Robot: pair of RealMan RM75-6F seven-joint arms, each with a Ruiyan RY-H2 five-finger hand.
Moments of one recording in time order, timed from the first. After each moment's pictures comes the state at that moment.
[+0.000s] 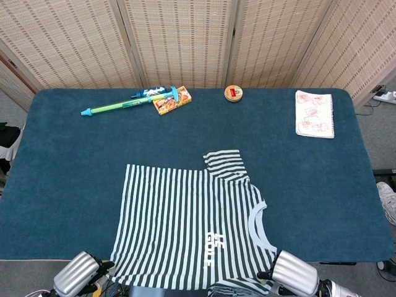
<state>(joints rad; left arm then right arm) -0.24 -1.19 0.36 -1.60 1.99 1.42 -0.13 0.36 -1.25 -0.39 -1.40 -2.22 1.59 0.14</state>
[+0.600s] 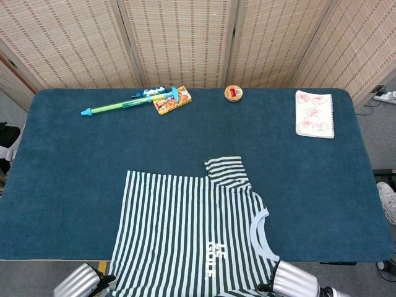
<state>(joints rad) -0.21 -1.18 0.41 -1.61 2.07 1.44 -0.12 0.36 -1.26 -0.41 -1.37 -2.30 1.60 0.15</state>
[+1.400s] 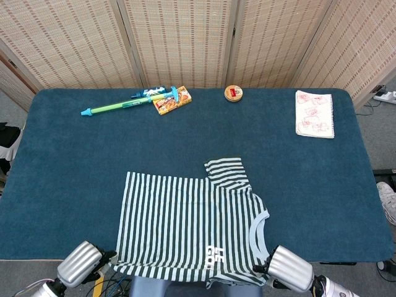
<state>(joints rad) -0.27 -1.20 0.26 -1.61 1.94 1.36 -0.10 0.33 -1.31 -0.31 -1.38 -2.19 1.57 0.10</state>
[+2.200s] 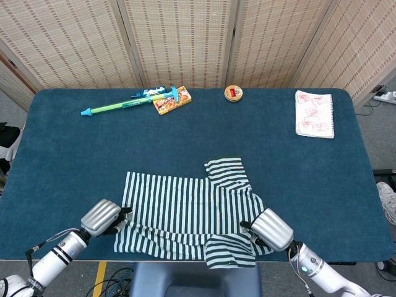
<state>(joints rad) -0.52 -1.27 0.04 -1.58 1.64 1.01 -0.15 0.40 -1.45 -0.10 -1.36 -1.93 1.37 0.00</state>
